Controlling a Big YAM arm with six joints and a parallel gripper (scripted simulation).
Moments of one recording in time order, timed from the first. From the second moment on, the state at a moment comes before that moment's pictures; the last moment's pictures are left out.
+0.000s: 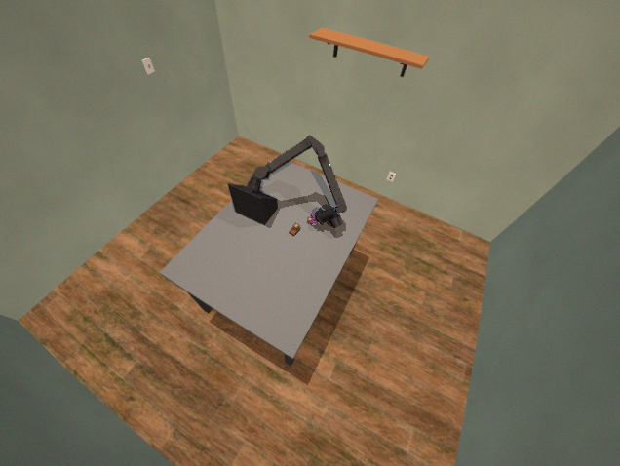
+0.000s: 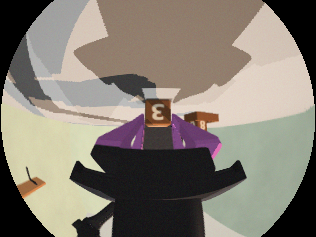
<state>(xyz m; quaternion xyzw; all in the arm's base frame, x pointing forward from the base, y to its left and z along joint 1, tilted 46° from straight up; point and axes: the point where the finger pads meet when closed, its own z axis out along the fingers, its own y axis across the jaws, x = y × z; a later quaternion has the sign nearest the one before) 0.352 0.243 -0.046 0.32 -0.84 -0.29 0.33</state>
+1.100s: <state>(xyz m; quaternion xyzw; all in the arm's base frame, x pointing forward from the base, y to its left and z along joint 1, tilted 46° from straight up) 0.352 0.243 -0.044 0.32 -0.84 -0.29 0.33</state>
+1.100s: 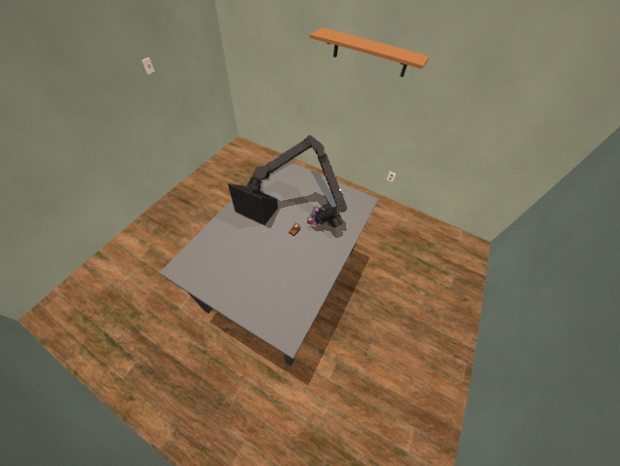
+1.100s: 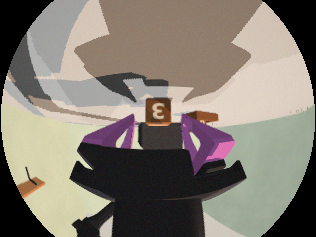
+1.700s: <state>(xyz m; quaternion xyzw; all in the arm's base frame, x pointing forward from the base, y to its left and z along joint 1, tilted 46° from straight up) 0.364 0.213 -0.008 0.32 -0.84 -0.29 0.32</state>
